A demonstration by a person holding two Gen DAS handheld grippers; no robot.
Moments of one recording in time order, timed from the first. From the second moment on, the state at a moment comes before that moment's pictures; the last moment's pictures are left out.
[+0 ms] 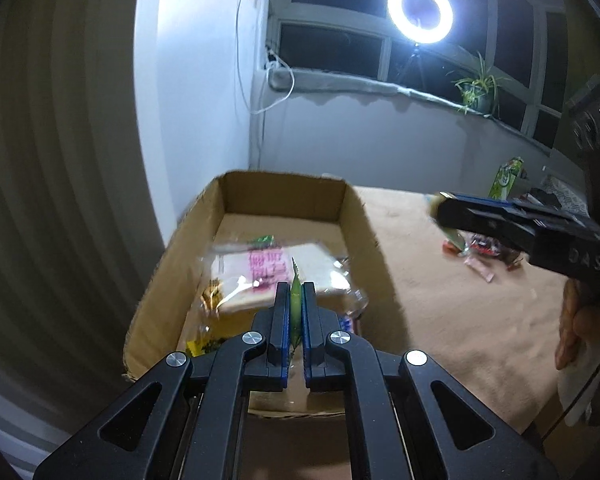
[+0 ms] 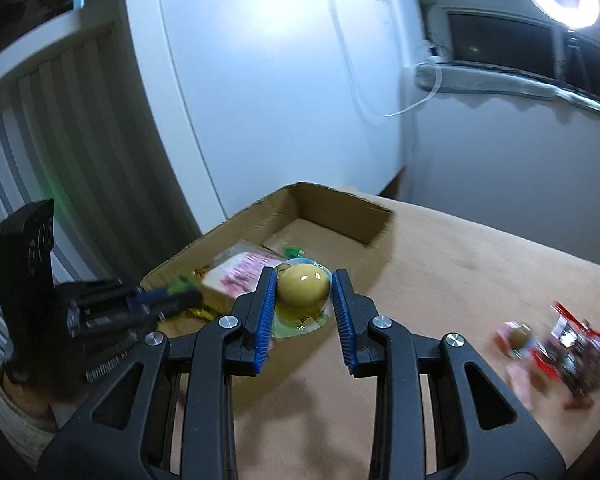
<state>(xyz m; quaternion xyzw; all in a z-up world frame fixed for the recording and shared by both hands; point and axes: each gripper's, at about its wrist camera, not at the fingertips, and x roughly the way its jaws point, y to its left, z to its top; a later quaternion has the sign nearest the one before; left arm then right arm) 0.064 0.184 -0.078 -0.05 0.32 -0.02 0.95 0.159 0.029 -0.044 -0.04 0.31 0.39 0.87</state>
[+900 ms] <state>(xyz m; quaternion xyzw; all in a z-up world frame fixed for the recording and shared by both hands) 0.048 0.196 -0.058 -0.05 0.28 0.04 0.96 0.147 -0.021 -0.052 0.00 0.29 0.31 0.91</state>
